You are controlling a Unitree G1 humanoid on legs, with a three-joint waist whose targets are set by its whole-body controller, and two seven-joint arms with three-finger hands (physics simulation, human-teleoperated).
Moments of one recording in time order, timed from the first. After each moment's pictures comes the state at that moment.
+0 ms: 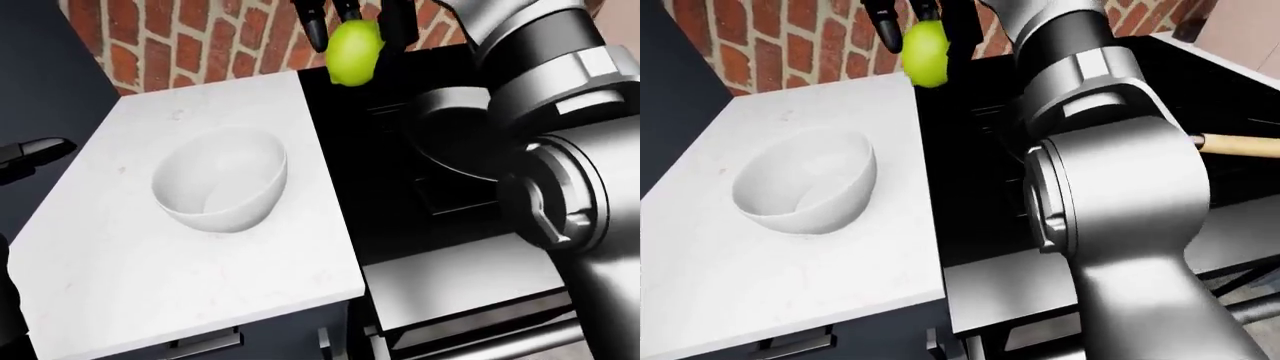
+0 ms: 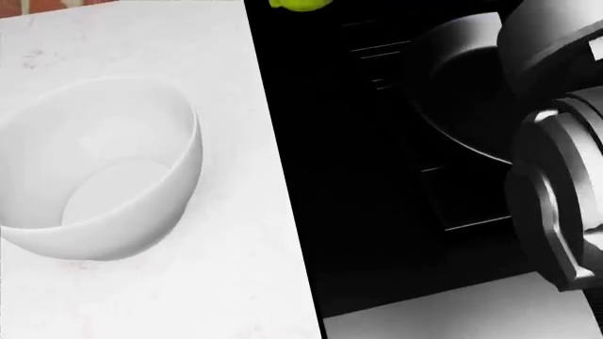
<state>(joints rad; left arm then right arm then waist) -0.35 0.67 0.62 -0.03 -0.49 0.12 0.07 -1.85 -0.30 -0.02 1.35 -0.95 -0.56 0.64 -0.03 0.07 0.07</state>
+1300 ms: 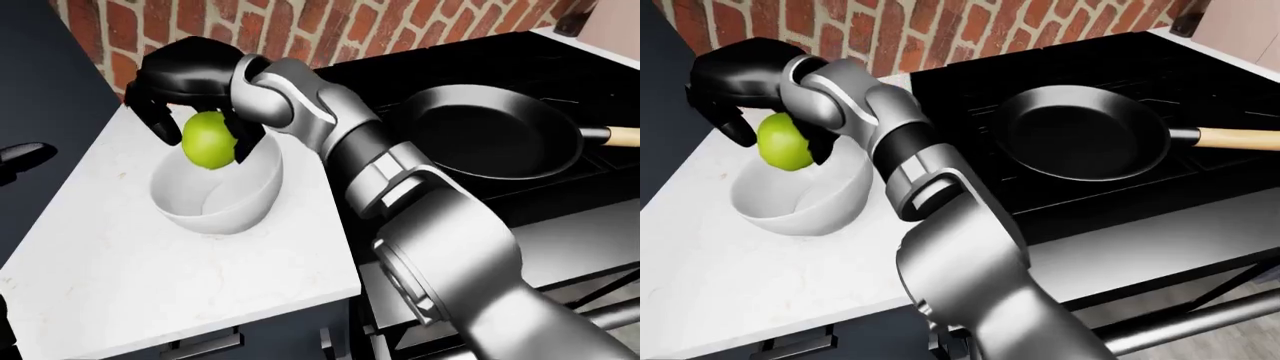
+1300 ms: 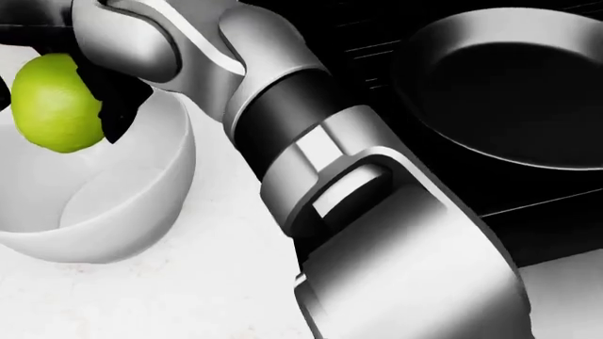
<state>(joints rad) -0.32 0.68 0.66 -0.02 -0.53 0.11 0.07 -1.72 0.16 0.10 1.32 -0.99 -0.60 0.20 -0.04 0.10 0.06</state>
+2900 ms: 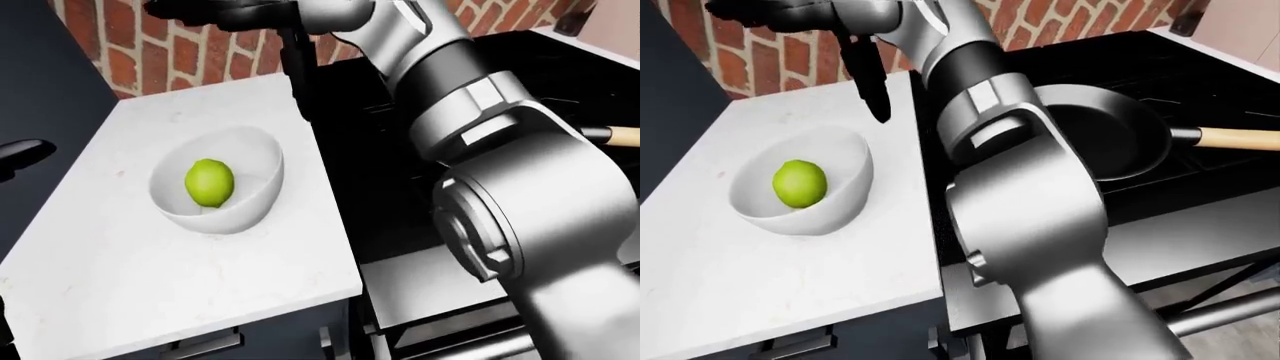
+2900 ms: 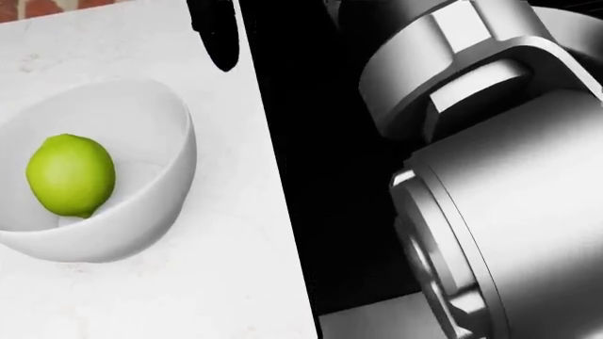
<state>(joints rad) -0.33 0.69 0.65 -0.02 -0.54 0.12 0.07 -1.86 -0.07 0.03 1.34 -0.87 -0.61 0.64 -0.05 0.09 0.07</state>
